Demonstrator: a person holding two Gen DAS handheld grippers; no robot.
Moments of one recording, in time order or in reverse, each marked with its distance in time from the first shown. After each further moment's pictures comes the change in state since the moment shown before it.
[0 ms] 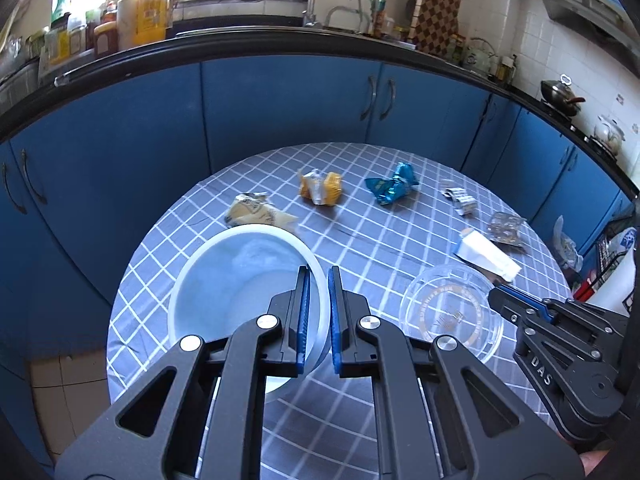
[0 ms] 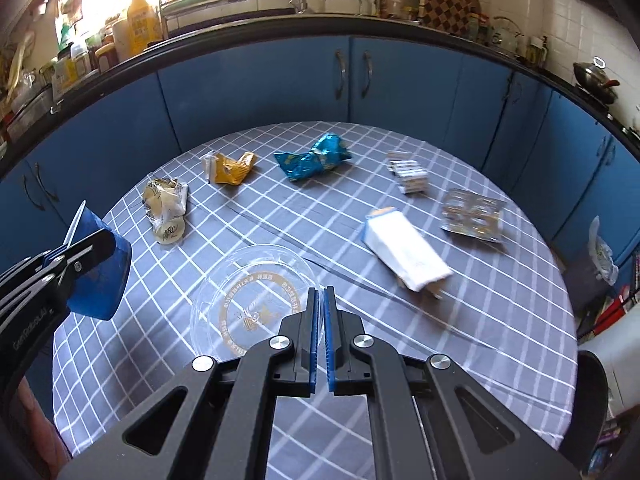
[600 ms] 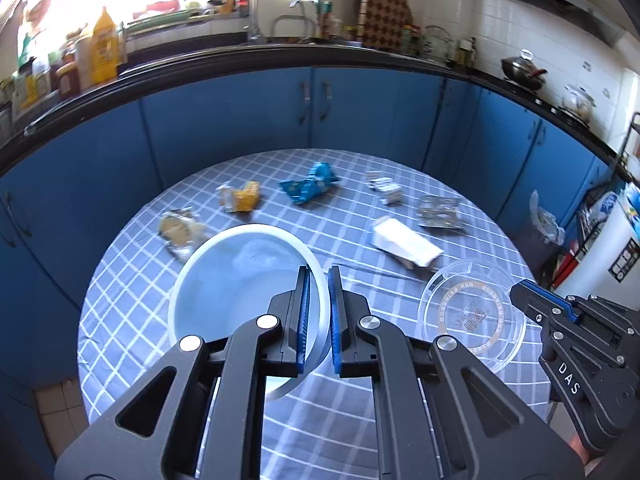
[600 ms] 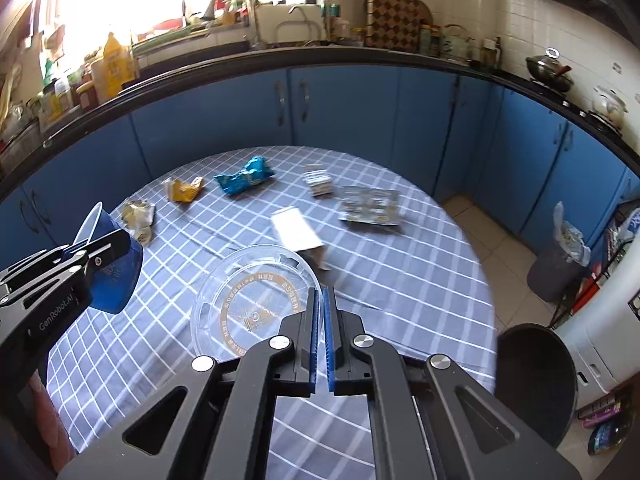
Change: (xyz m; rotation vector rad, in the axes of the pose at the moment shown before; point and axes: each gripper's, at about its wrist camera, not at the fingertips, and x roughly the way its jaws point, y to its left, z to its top) left arm -0.025 -0.094 -0.009 0.127 -0.020 -0.056; right arm -0.071 -0.078 -0.033 0.084 -0.090 -0.077
